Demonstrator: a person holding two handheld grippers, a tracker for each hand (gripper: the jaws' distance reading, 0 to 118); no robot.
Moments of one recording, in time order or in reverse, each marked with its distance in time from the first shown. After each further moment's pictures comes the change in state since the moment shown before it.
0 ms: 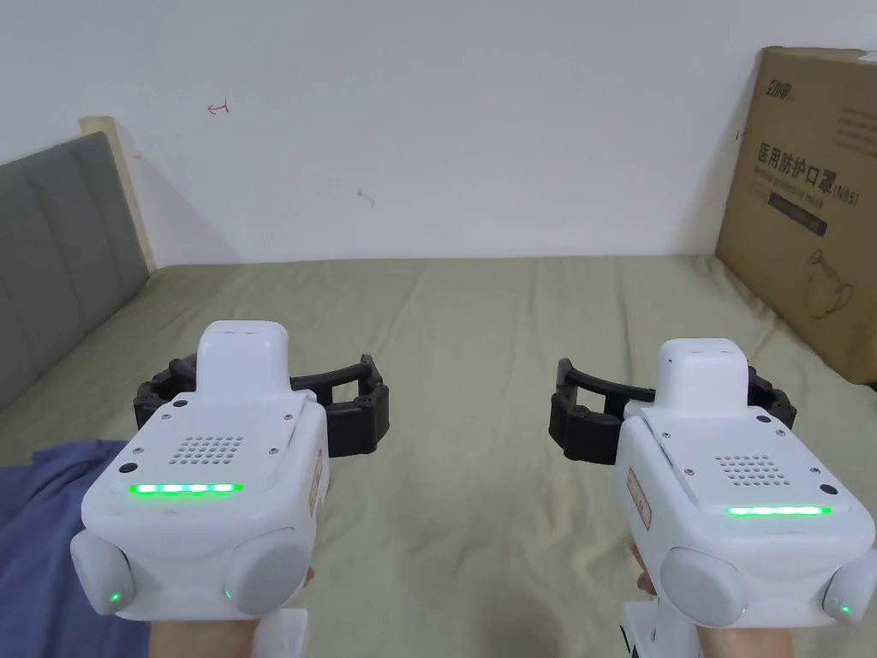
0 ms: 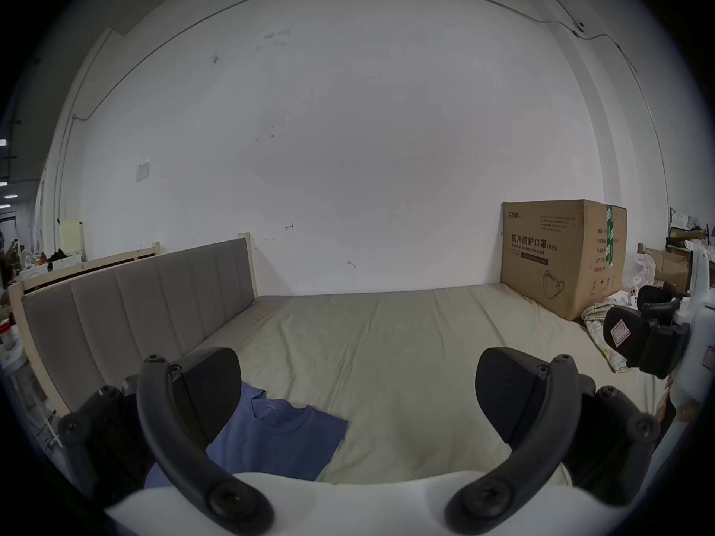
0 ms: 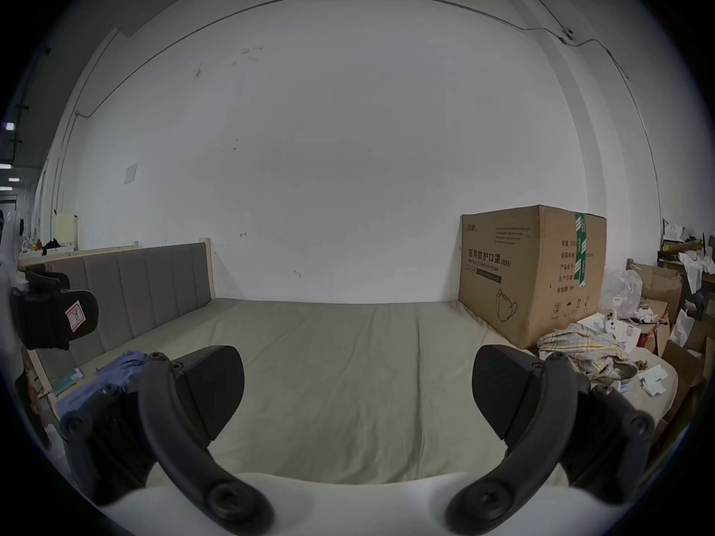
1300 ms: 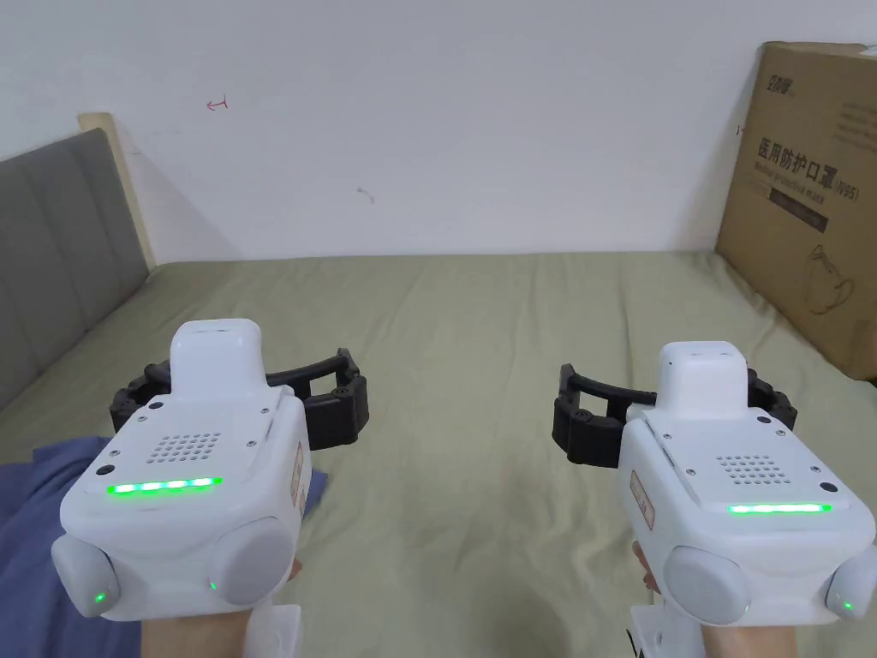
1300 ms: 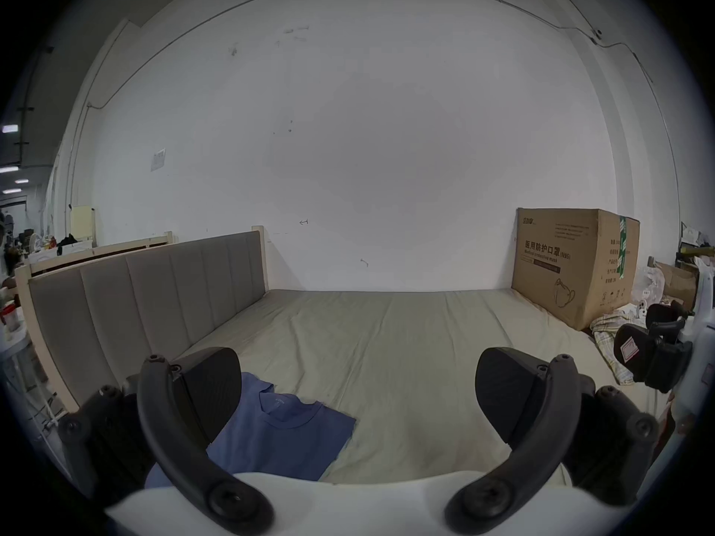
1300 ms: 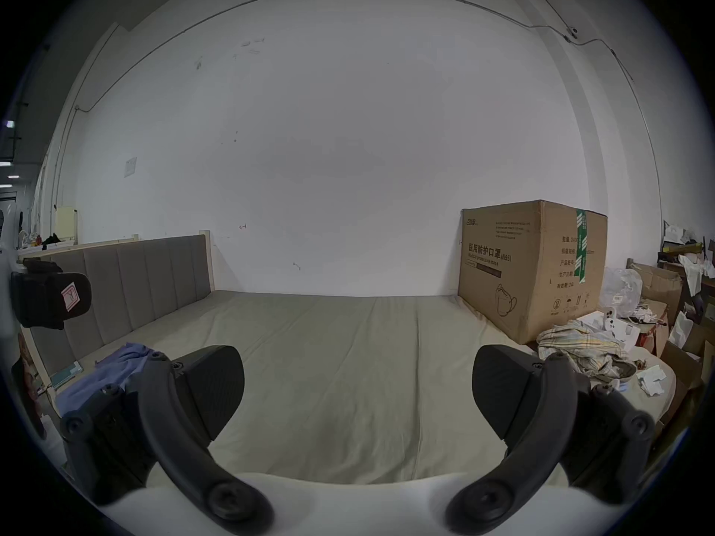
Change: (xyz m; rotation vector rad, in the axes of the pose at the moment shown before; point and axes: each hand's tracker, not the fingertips) left arm -0.011 -0.002 -0.001 -0.008 0.051 0.047; right arm 0.003 -0.004 -0.002 -0.028 0.000 0.012
